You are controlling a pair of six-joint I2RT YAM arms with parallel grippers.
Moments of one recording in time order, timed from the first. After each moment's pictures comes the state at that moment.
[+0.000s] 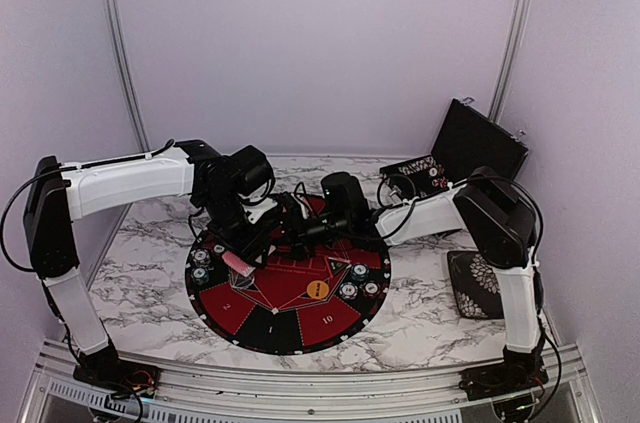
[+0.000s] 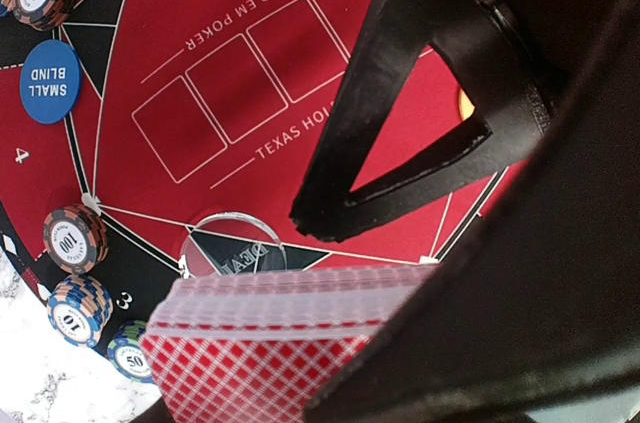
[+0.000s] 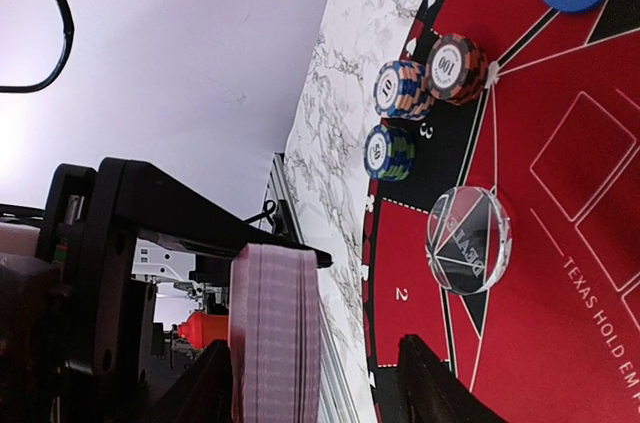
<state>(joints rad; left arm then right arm) -0.79 1.78 1.48 -1.07 0.10 -0.14 0.84 2.16 1.35 0.45 -0.84 1.06</state>
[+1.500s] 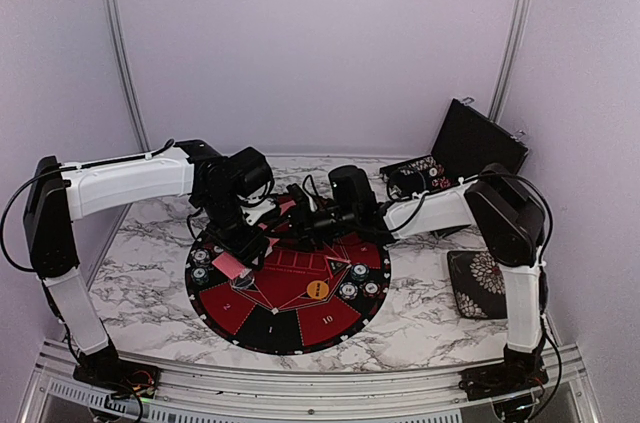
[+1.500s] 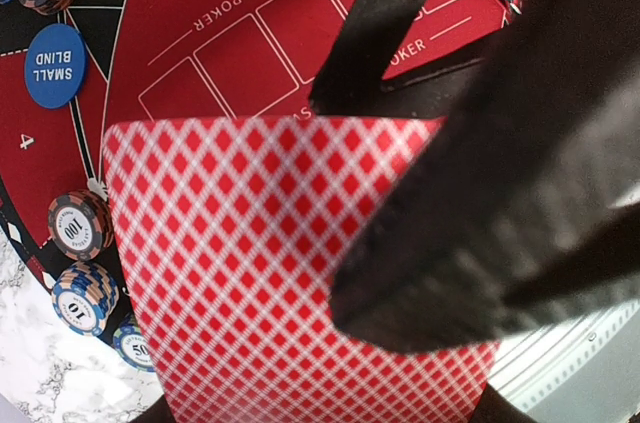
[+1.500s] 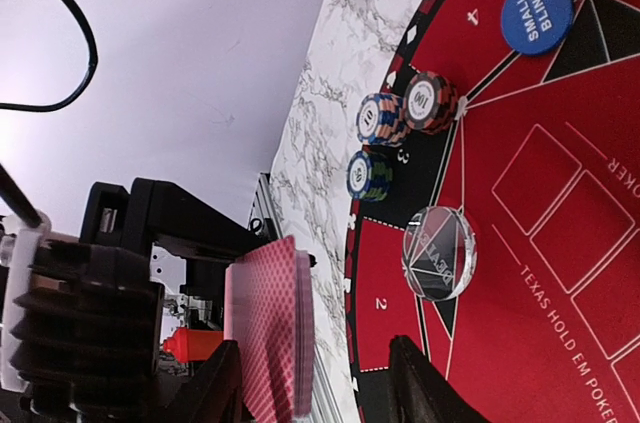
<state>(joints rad) -0.79 1.78 1.48 -1.10 0.08 -0.12 0.80 2.11 1.34 0.38 -0.80 0.99</state>
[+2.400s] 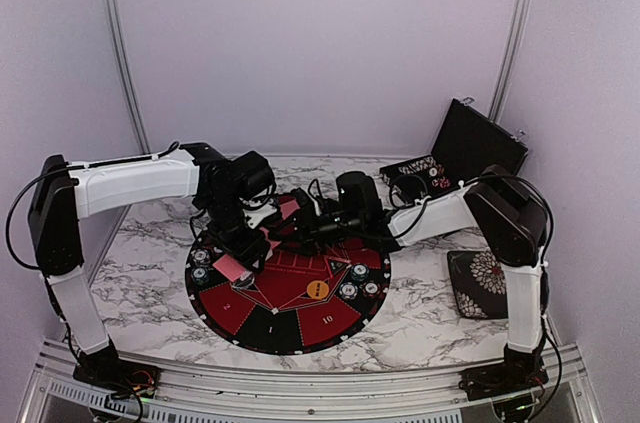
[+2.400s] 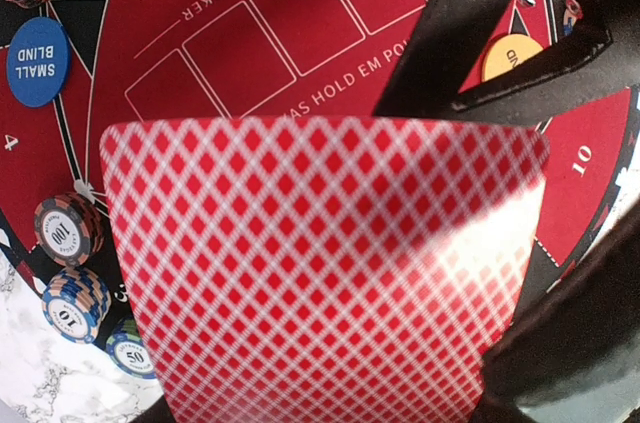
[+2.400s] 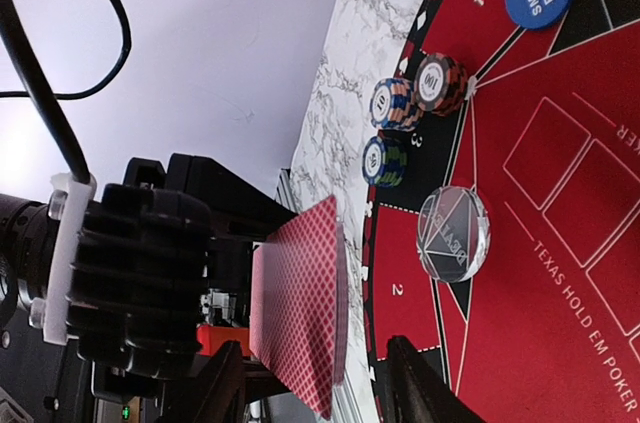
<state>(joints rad) -0.79 1.81 1.48 -1.10 0.09 -0.11 0.79 2.10 1.25 0.53 -0.83 1.09</state>
